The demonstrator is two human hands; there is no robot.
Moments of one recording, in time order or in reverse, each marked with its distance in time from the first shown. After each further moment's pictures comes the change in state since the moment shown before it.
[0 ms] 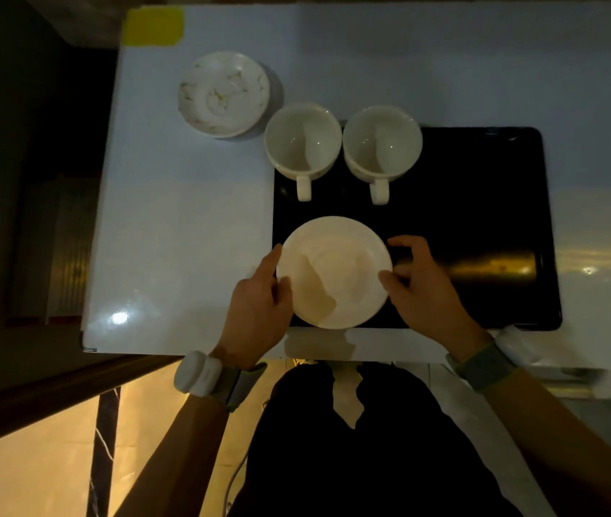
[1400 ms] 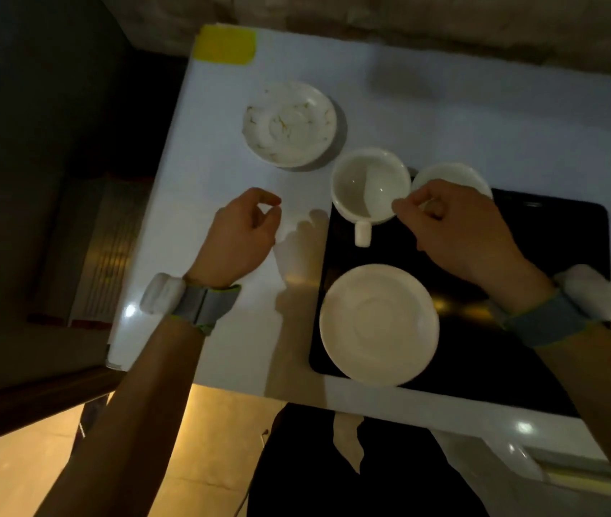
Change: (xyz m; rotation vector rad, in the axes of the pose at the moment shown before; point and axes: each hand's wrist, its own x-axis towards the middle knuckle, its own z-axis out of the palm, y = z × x) left_hand 0.110 -0.015 -0.105 -0.031 0.154 0.018; right_hand 0.099 -0.128 -0.014 -0.301 0.015 -0.070
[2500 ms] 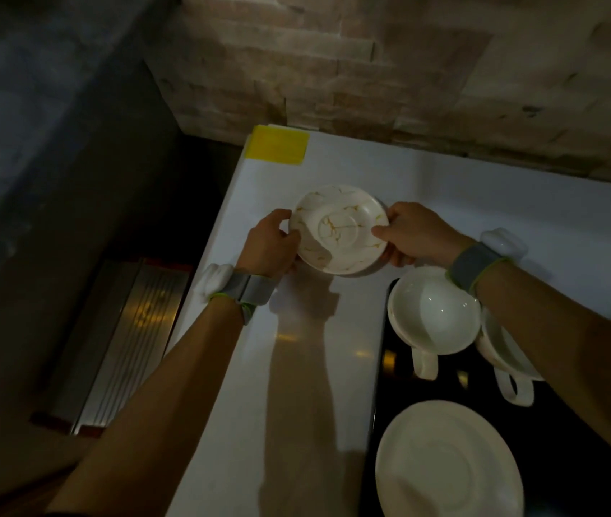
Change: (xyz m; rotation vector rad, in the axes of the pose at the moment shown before) left_hand 0.156 -0.032 -0.026 -0.031 0.030 -0.221; right_hand 0.207 -0.055 0.061 -0.039 -0.249 0.005
